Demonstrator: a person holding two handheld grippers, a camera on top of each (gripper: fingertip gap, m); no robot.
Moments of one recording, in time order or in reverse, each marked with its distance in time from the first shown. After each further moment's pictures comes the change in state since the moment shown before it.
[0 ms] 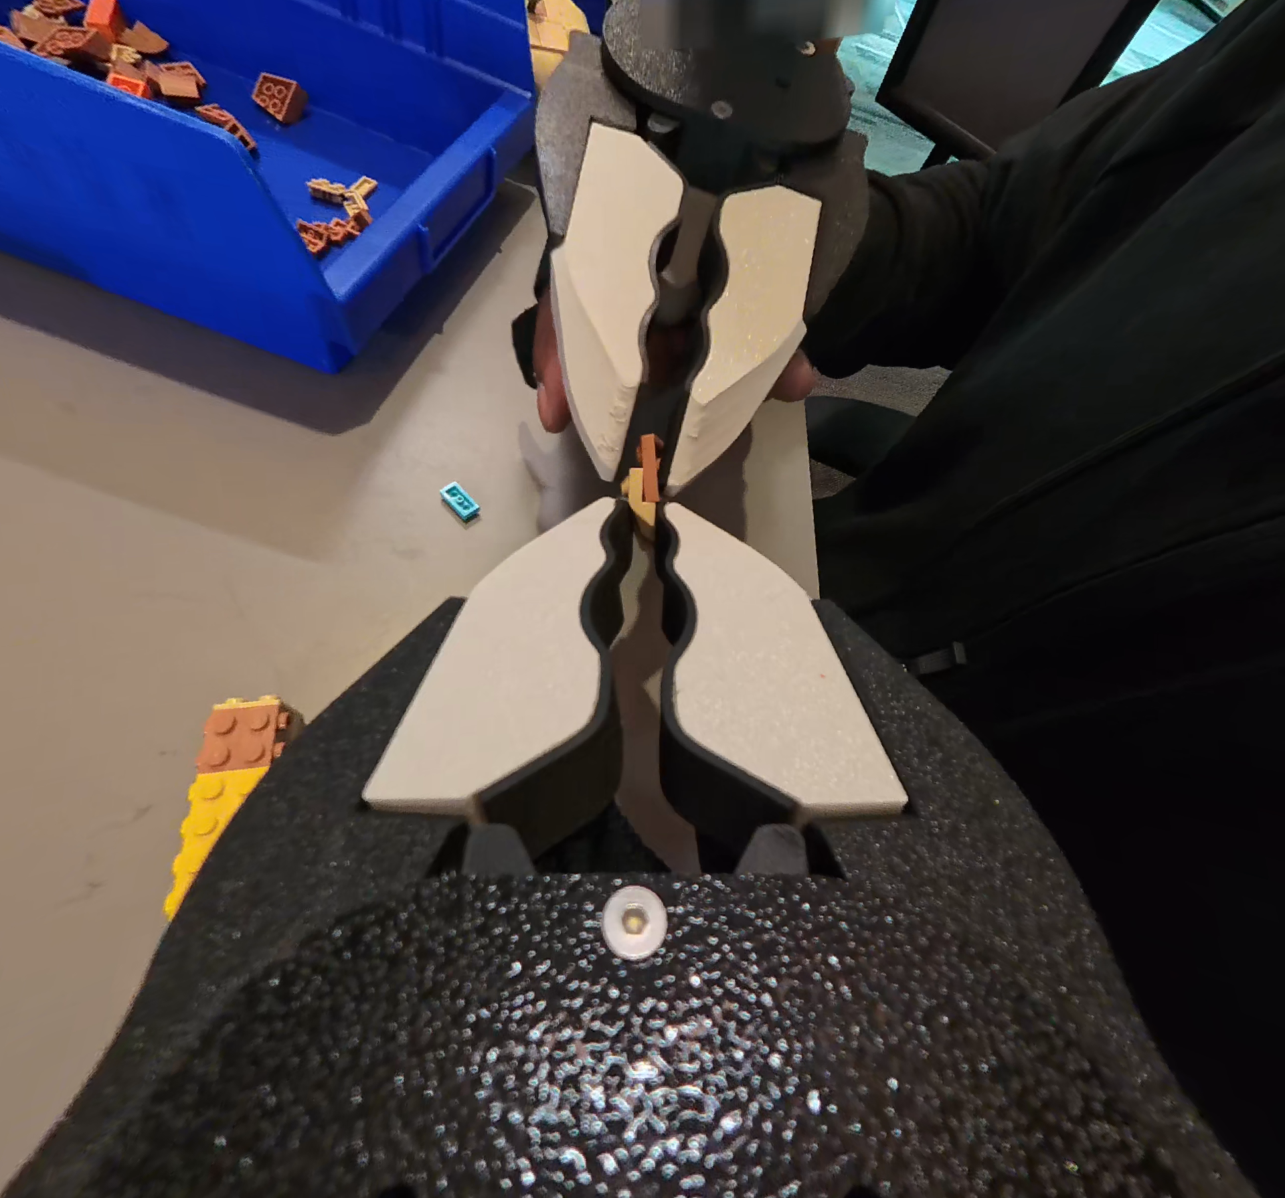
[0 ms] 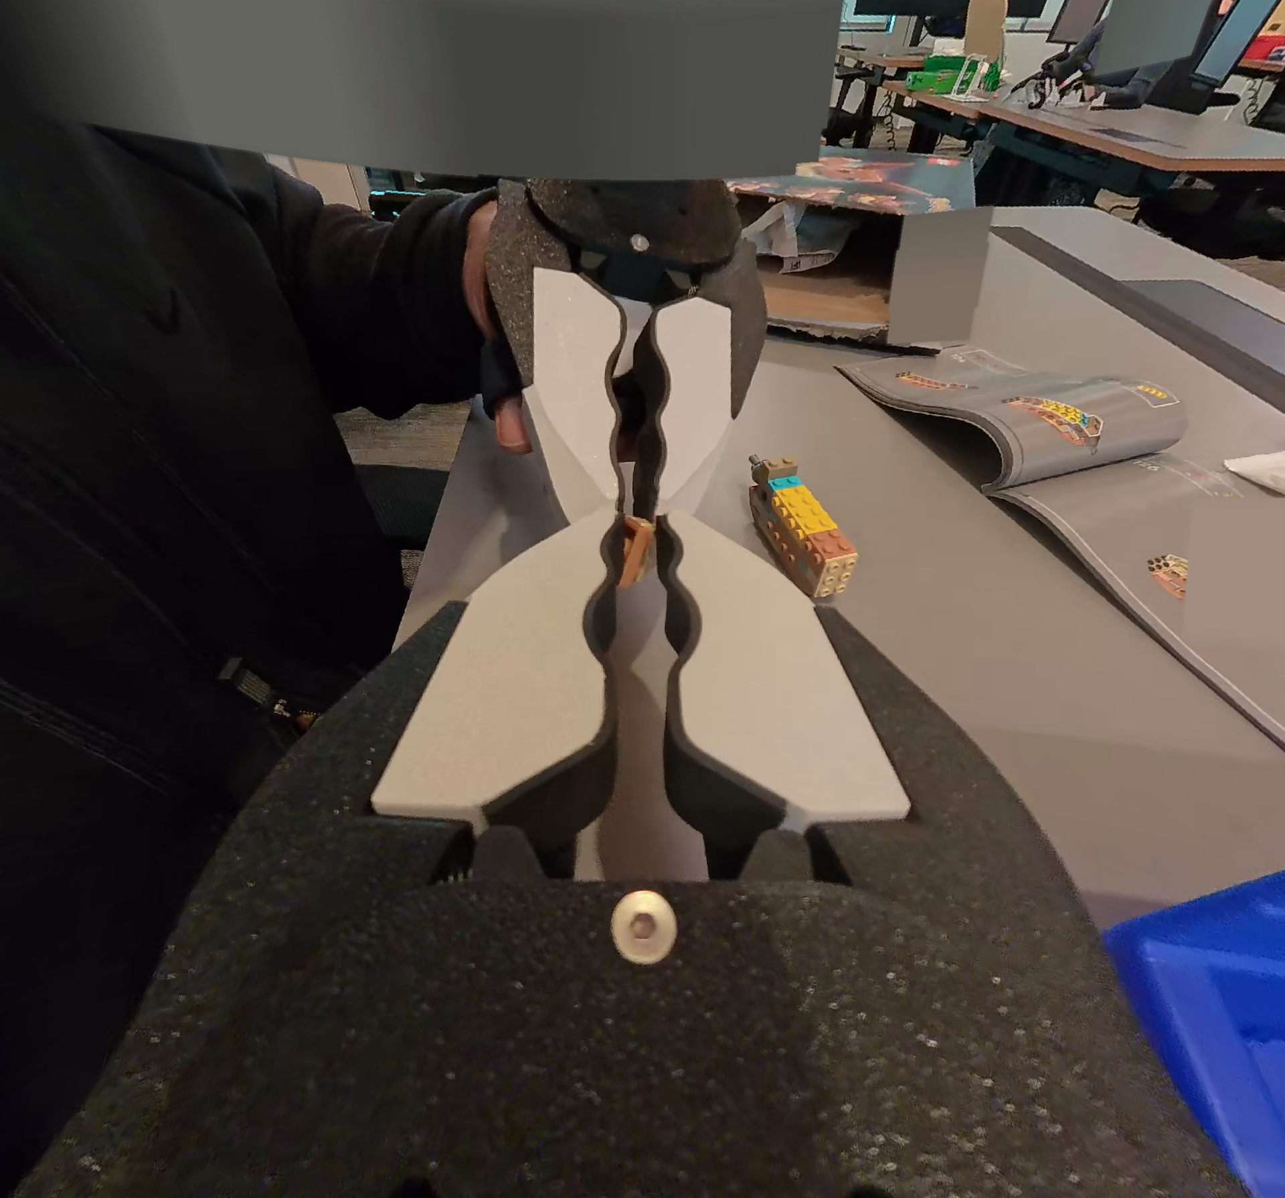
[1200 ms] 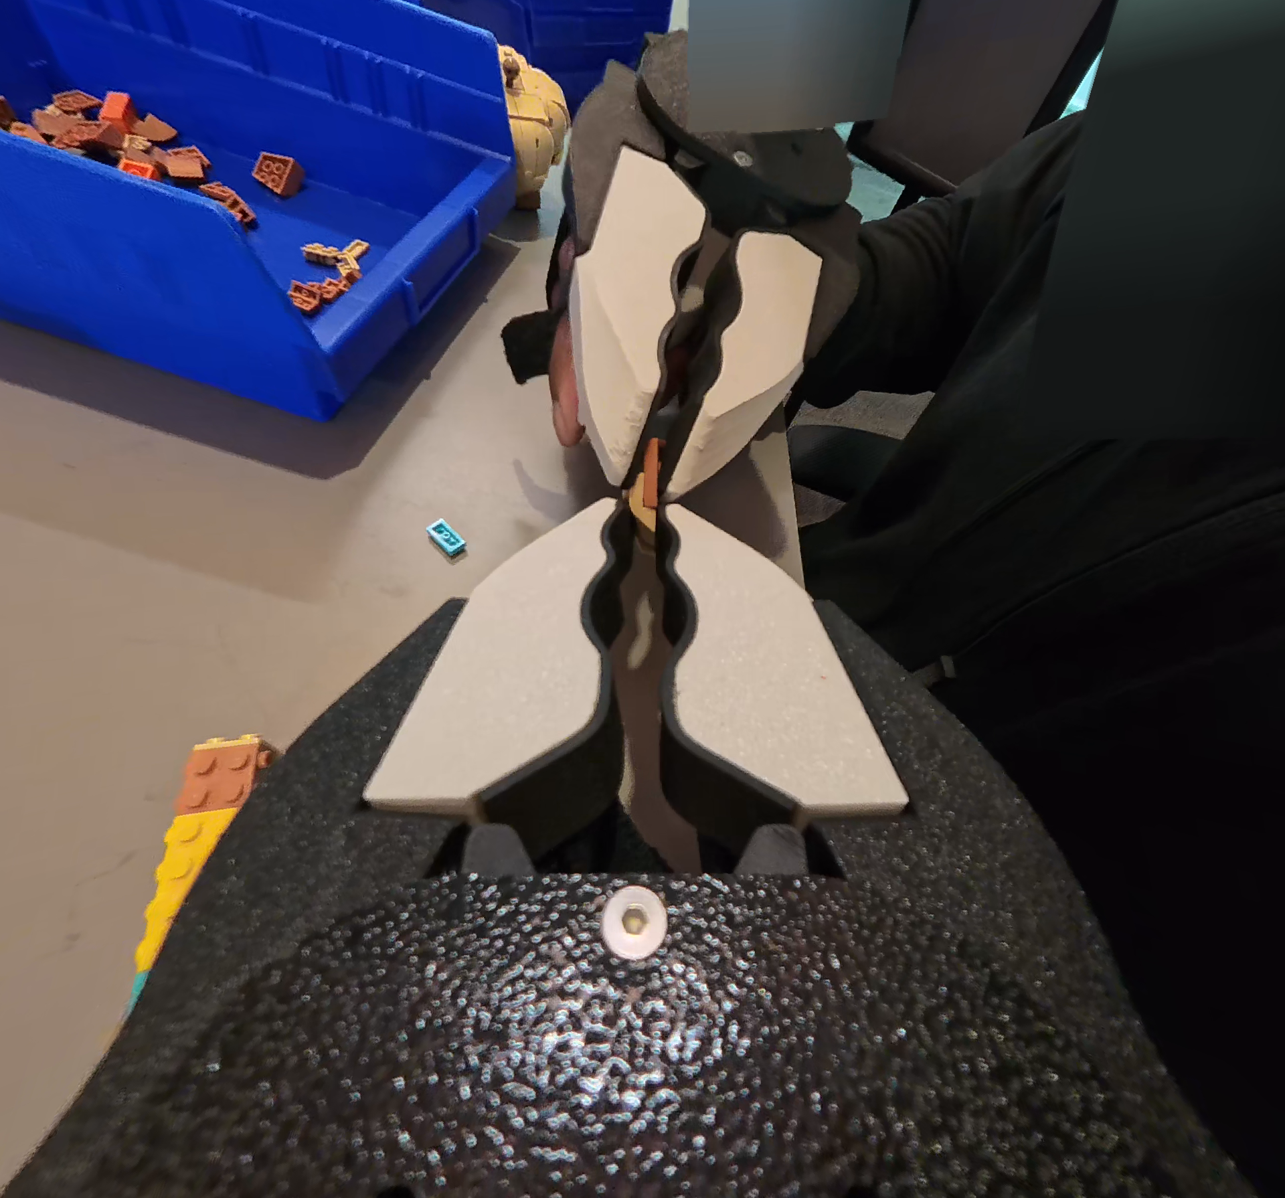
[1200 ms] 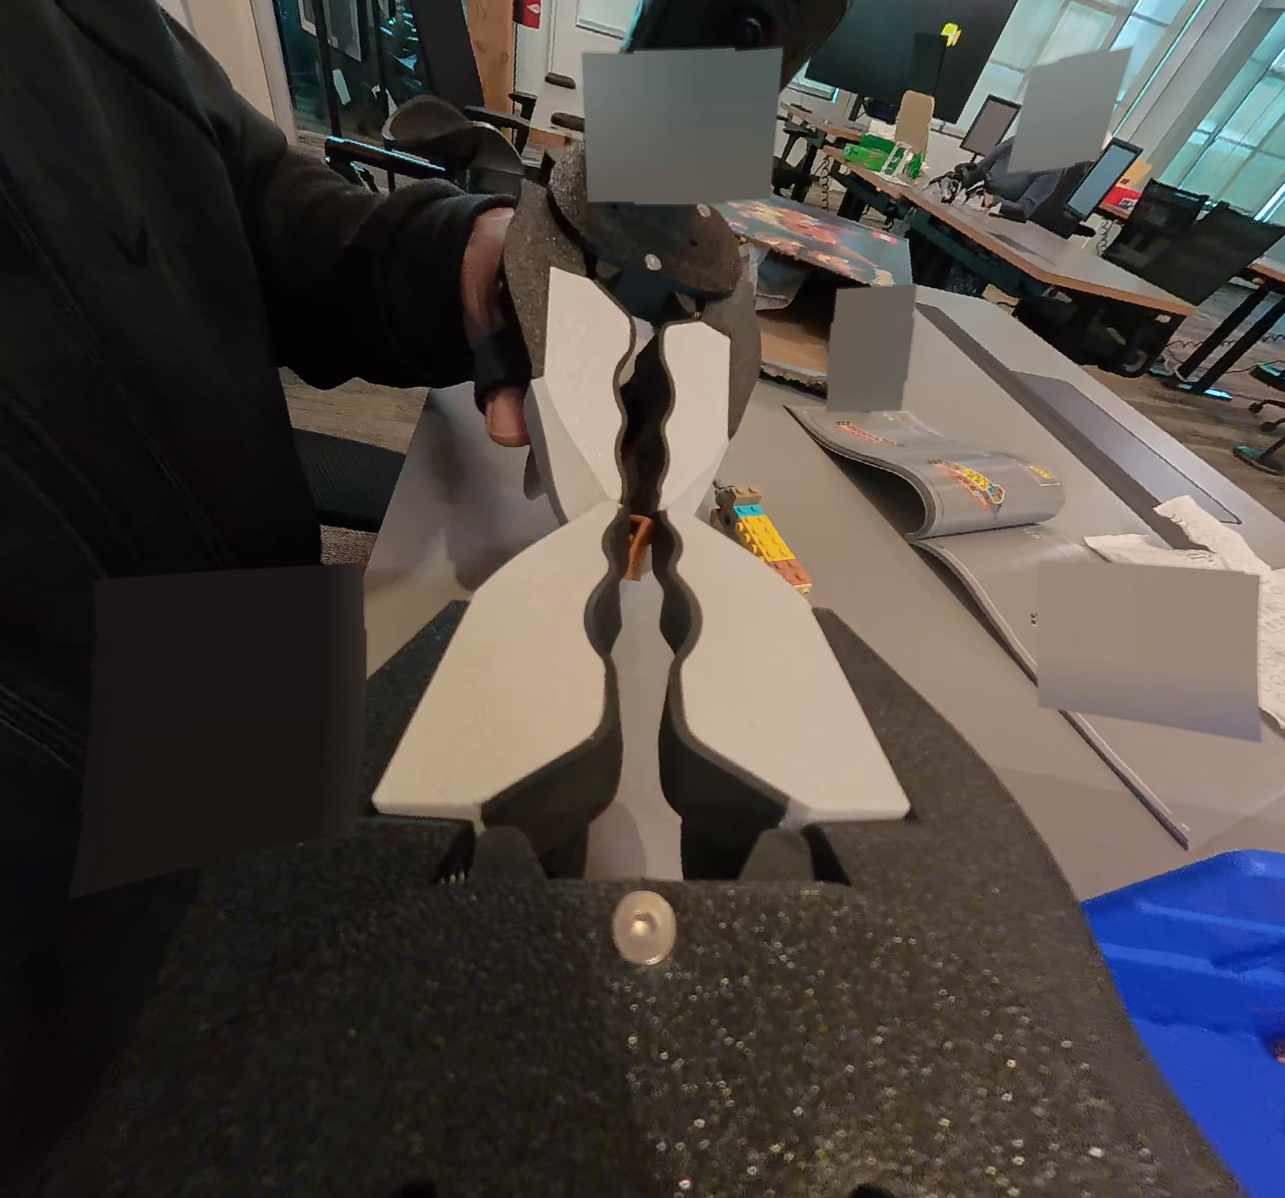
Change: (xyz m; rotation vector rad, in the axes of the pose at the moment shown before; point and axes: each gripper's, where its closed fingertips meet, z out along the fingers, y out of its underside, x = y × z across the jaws) left arm 0.008 -0.007 0.000 0.072 0.013 0.041; right arm -0.007 -0.006 -0.002 0.009 0.087 -0.191
